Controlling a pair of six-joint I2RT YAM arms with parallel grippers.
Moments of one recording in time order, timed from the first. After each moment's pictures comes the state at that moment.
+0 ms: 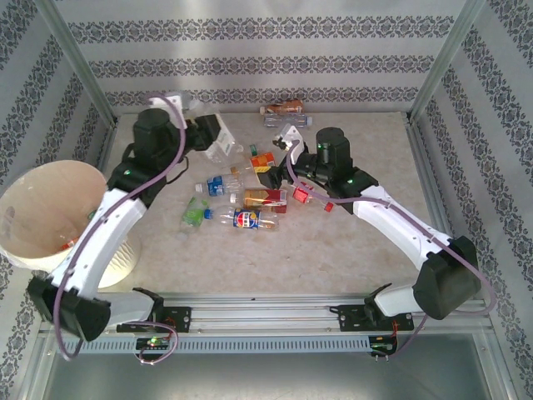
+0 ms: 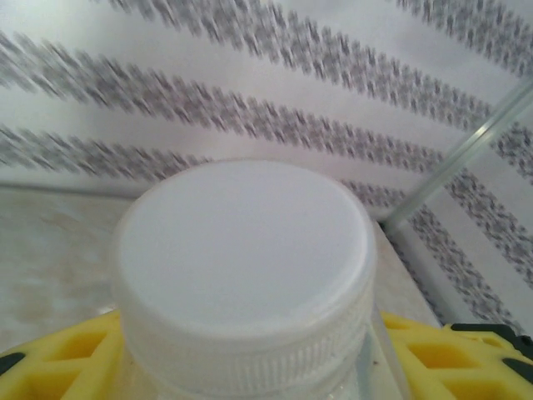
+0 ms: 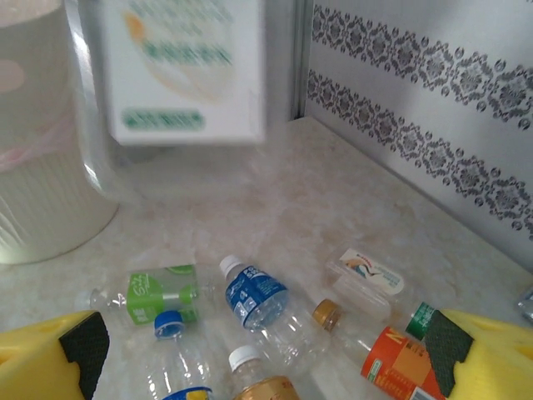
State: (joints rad) left arm -0.33 1.22 1.36 -0.36 0.03 -0.42; right arm 0.52 1.39 1.12 0.00 -0.51 -0.14
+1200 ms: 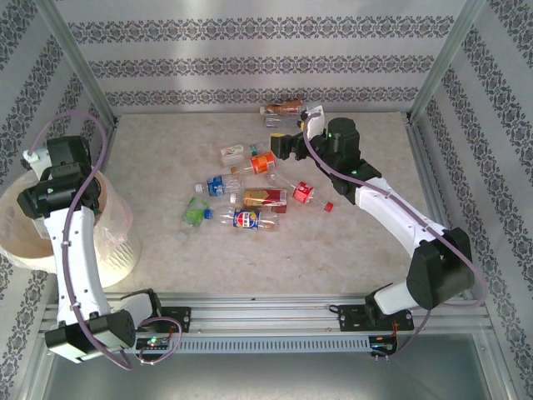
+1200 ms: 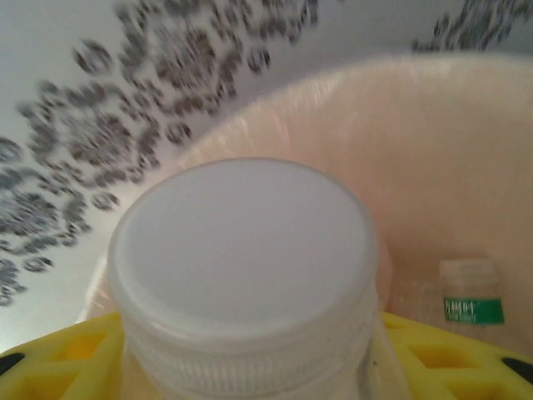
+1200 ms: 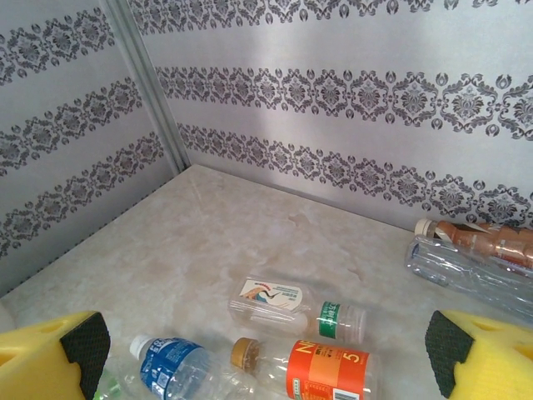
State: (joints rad) left arm 0.36 1.12 1.41 -1.19 -0.82 -0.17; right arm 0.41 1.46 1.15 0.13 -0.30 0.16
